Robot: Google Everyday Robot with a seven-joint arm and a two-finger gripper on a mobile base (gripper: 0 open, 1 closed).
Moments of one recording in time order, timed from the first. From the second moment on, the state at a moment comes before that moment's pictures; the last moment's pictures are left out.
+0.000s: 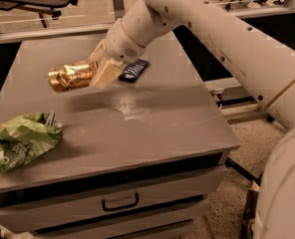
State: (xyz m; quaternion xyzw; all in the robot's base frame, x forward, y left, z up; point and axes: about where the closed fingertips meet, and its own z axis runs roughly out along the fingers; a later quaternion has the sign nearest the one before) arm 0.604 0.131 0.897 -0.75 0.53 0.22 0.32
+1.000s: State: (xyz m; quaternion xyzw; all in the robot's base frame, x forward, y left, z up) arm 0.548 0.136 0.833 -0.78 0.52 0.24 0.24
